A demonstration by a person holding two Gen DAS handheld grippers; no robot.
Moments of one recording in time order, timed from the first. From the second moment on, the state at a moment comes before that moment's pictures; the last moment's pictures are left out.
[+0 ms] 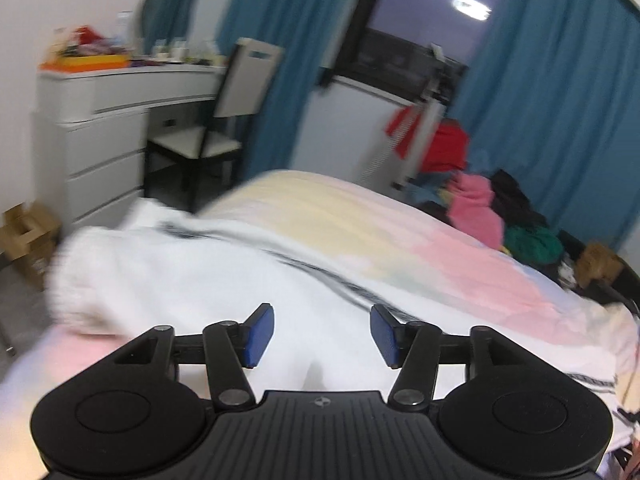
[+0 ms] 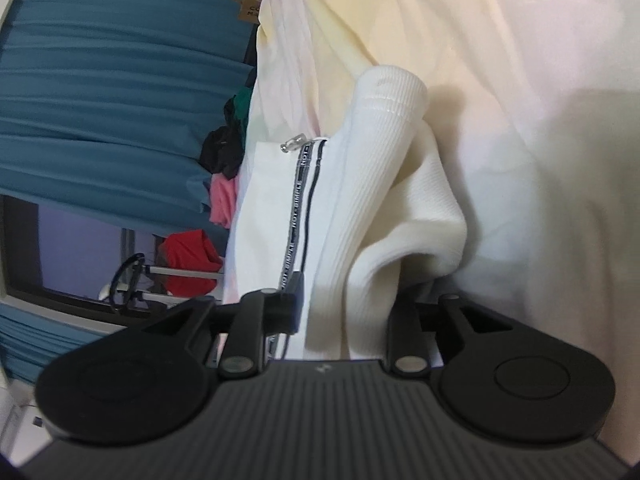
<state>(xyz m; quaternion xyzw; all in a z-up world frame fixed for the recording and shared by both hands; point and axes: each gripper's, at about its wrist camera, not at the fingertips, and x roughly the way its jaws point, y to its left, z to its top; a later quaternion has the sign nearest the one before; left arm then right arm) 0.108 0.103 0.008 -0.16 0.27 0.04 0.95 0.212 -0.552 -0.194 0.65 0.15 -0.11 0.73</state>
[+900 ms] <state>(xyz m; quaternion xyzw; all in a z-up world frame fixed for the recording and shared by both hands) 0.179 0.003 -0.104 0.00 0.37 -0.01 0.93 0.255 -0.511 -0.125 0.34 0.16 -0.19 0.91</state>
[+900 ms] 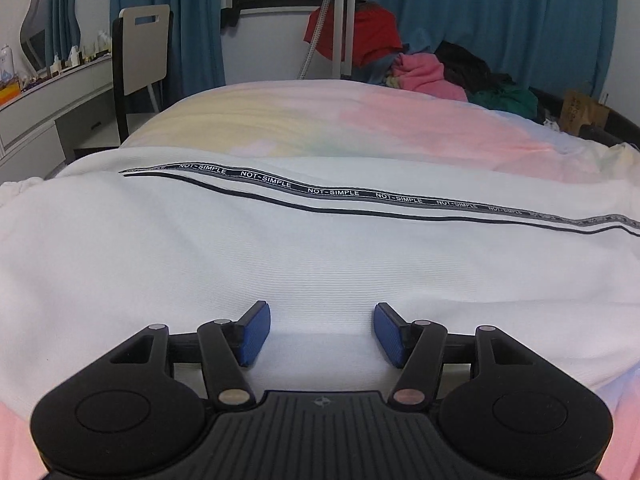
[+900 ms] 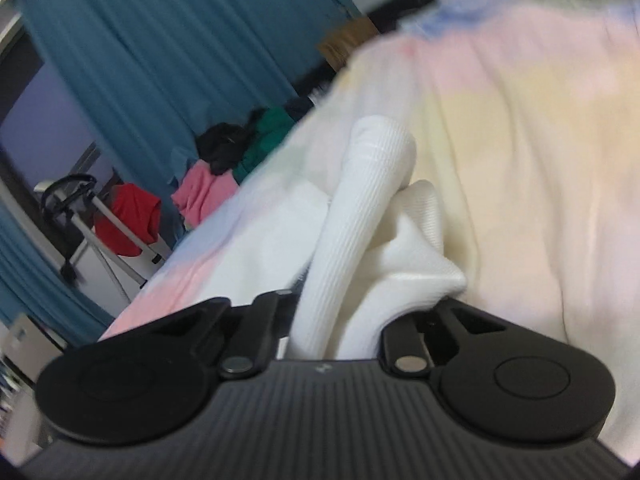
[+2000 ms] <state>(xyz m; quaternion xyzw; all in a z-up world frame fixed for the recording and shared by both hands) 0.159 0.066 -0.049 -0.17 0.28 -0.06 0.94 0.221 -0.115 -0.132 -0.23 0.22 0.16 0.94</state>
